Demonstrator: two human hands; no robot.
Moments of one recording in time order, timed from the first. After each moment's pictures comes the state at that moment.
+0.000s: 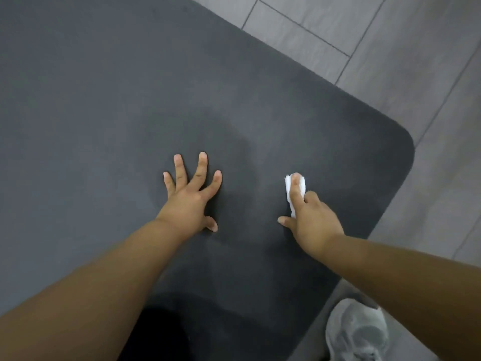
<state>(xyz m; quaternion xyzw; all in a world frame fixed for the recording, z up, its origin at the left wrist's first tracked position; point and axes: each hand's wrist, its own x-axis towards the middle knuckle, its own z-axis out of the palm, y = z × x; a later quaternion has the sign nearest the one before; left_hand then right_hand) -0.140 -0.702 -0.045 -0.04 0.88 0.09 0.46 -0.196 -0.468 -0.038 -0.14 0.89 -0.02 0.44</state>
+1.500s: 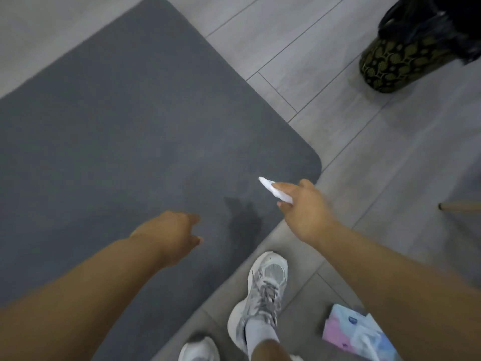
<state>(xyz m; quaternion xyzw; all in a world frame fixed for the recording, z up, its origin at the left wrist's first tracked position) -0.021 -0.582 0.180 -0.23 0.82 0.25 0.46 -0.176 -0.399 0.183 -0.20 0.90 -0.08 0.37</state>
